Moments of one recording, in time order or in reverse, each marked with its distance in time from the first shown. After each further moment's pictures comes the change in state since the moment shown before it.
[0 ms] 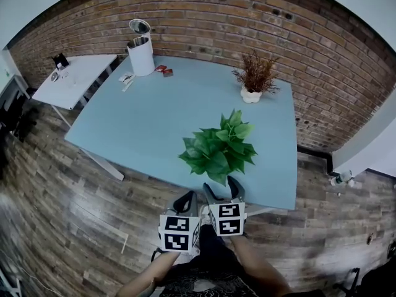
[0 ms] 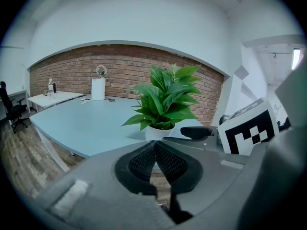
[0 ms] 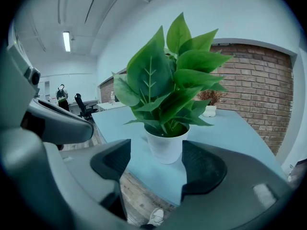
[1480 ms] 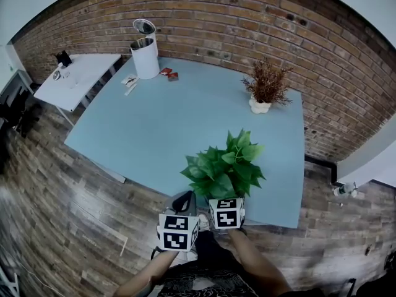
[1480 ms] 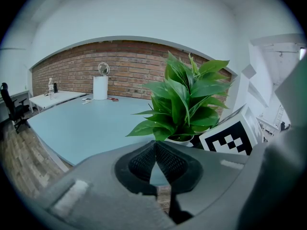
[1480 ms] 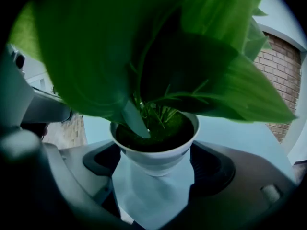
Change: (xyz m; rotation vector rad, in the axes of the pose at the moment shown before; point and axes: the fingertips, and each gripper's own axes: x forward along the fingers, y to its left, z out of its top) left arm 0.045 0.036 0.021 -0.013 0.019 0.042; right arm 0.078 -0.022 -0.017 0.026 0.175 0.006
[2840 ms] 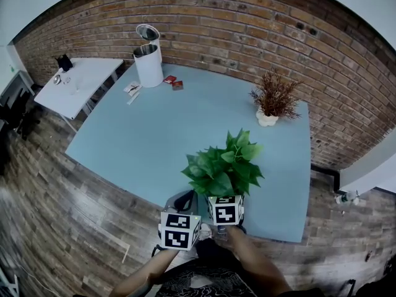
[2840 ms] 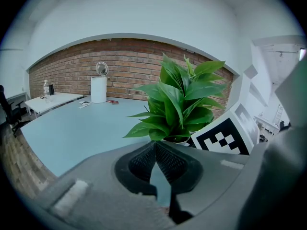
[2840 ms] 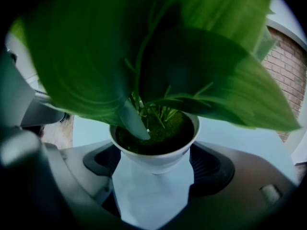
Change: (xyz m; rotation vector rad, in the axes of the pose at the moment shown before) left arm 0.037 0.035 0.038 0.014 0.006 -0.011; right arm 0.052 -0.002 0.042 0.014 0.062 -0.015
